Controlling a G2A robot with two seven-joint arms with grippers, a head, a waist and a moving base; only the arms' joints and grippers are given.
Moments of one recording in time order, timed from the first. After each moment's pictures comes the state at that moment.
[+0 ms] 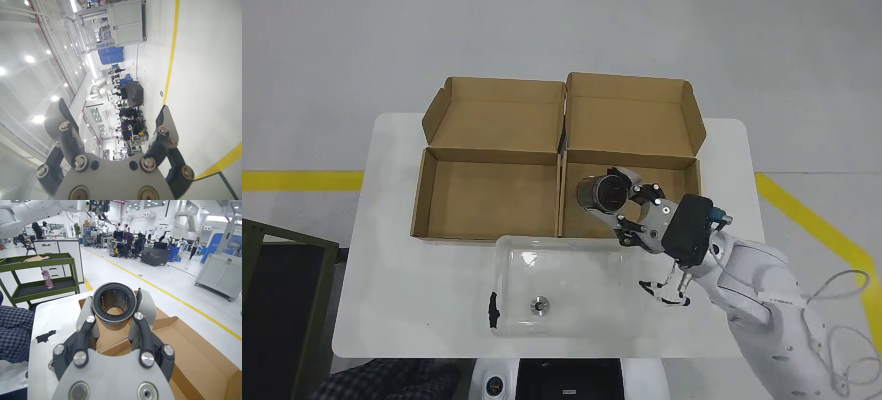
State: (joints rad) left arm -0.01 -0.37 -0.75 -1.25 2.03 -0.40 0.22; right arm -1.33 -1.09 1.30 -2.09 -1.08 -0.58 0.04
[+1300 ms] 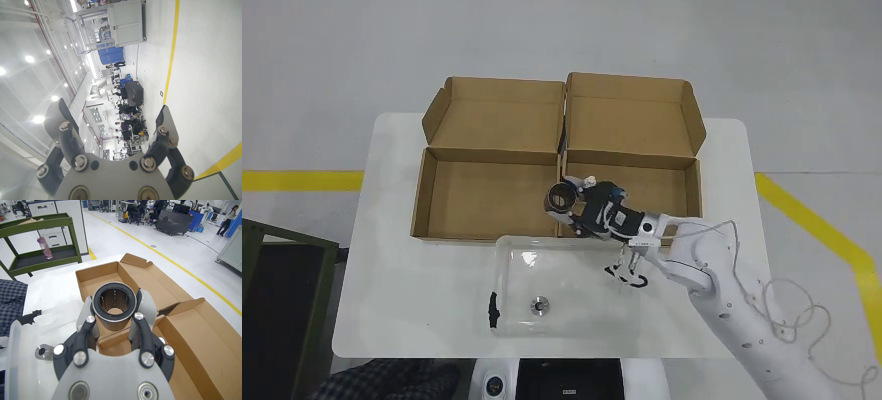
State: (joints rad) left arm -0.01 -0.37 -0.75 -1.25 2.03 -0.40 0.22; right arm -1.06 -1.15 0.99 -1.80 -1.15 -0.54 0.23
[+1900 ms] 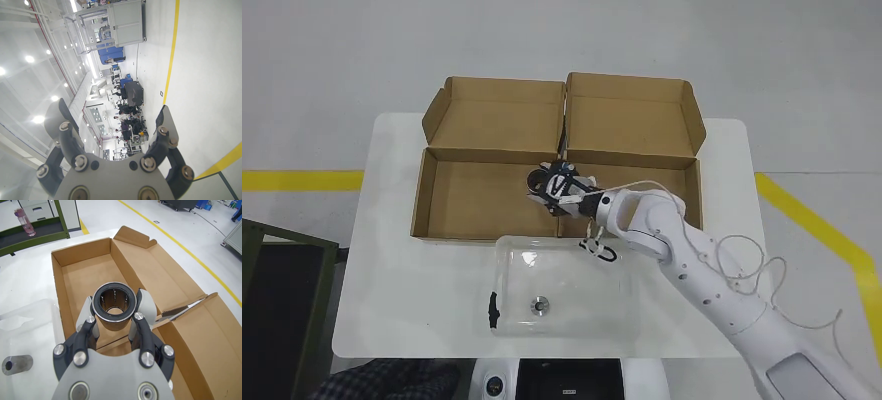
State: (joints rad) left arm -0.01 -0.37 -0.75 -1.25 2.03 -0.40 0.22; right arm -0.79 -1.25 0.77 -1.51 -1.15 -0.43 0.33
